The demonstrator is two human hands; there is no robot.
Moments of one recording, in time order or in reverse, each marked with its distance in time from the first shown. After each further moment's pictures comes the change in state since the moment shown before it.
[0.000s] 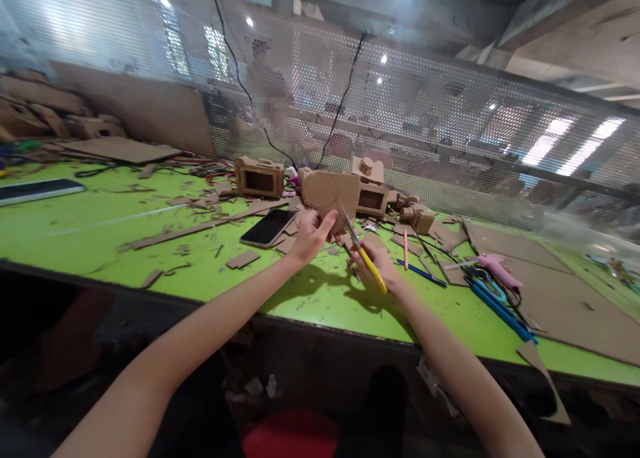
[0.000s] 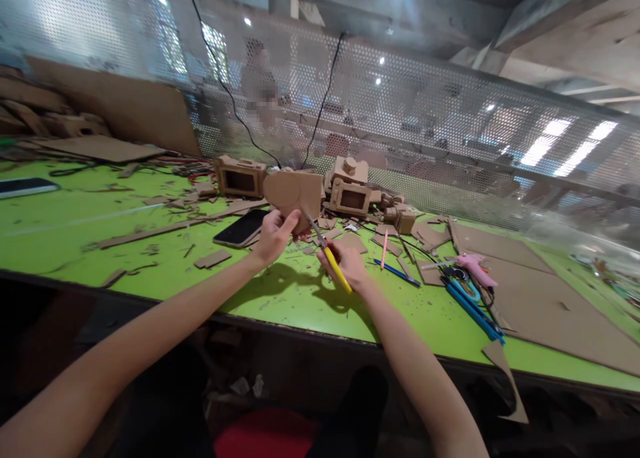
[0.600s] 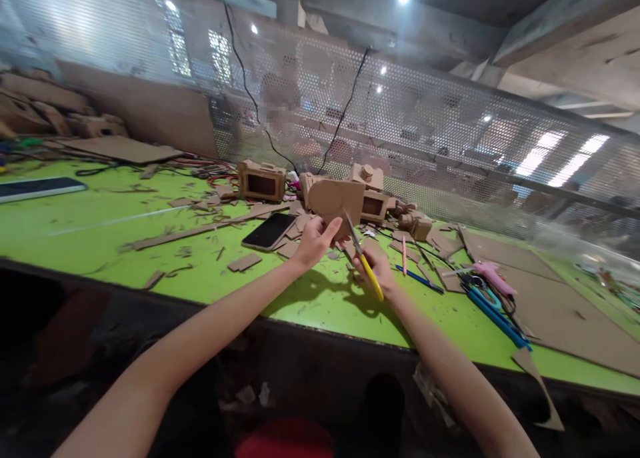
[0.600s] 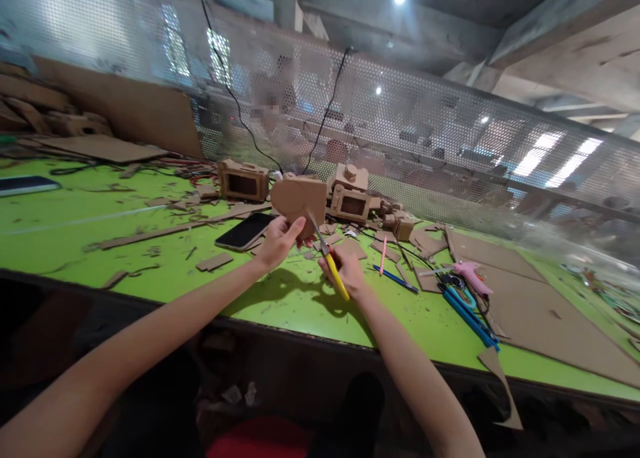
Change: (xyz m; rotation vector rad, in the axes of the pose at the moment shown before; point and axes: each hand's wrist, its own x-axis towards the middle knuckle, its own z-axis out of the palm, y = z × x) left_hand -0.004 0.009 0.004 -0.010 -0.072 -0.065; right_hand -0.001 -0.004 0.003 -0.143 0.067 -0.054
